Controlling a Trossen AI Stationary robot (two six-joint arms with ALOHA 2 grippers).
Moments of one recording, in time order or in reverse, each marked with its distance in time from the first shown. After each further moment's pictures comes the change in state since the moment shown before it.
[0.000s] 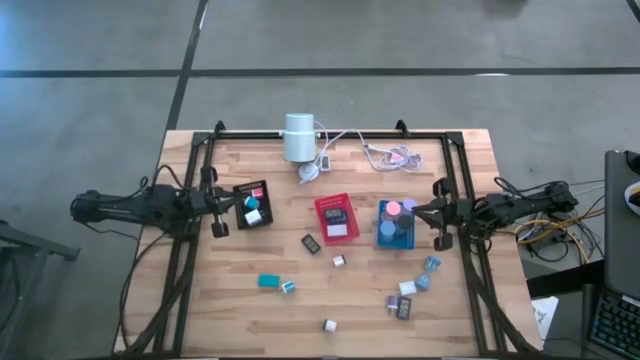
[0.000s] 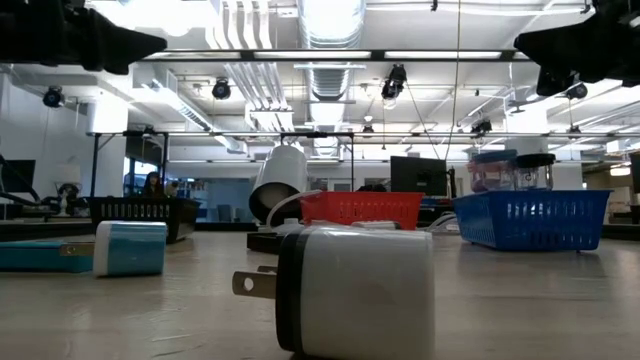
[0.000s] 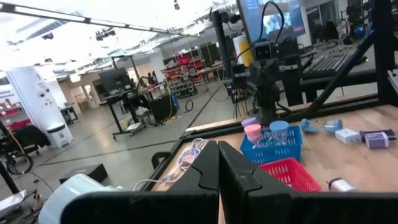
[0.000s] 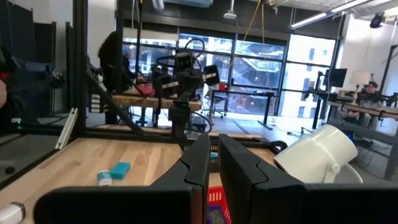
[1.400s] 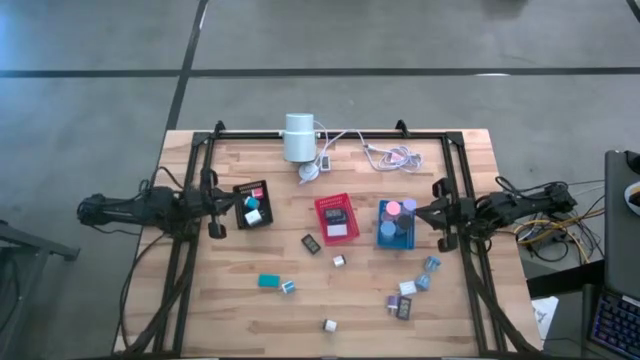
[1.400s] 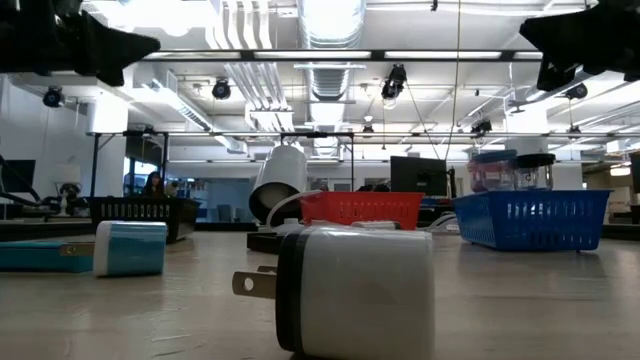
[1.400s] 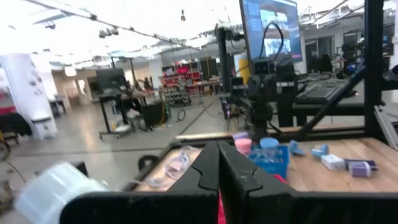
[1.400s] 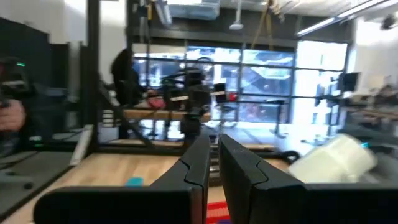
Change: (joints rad) left arm -0.001 -0.116 -0.062 0.008 0.009 -0.123; right arm 0.000 -0.022 0.007 0.020 -0.045 0.040
